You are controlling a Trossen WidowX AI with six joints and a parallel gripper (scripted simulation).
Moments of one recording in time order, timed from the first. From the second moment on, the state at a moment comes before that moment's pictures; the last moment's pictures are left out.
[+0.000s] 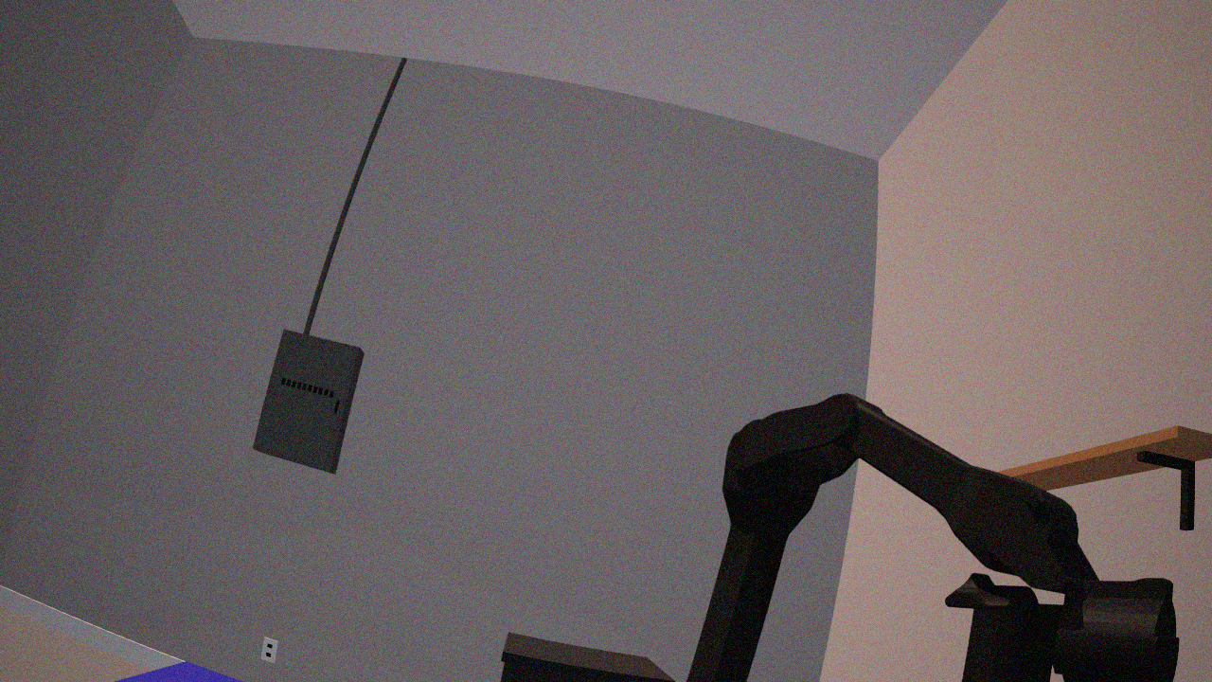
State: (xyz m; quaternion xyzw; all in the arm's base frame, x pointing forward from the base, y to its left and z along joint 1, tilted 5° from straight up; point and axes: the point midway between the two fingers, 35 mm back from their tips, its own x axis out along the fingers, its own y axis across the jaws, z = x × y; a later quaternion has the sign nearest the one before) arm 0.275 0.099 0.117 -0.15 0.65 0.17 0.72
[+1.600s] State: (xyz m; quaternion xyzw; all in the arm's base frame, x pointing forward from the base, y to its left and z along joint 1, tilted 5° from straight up) arm 0.301 0.064 0.105 -0.08 0.56 0.12 0.82
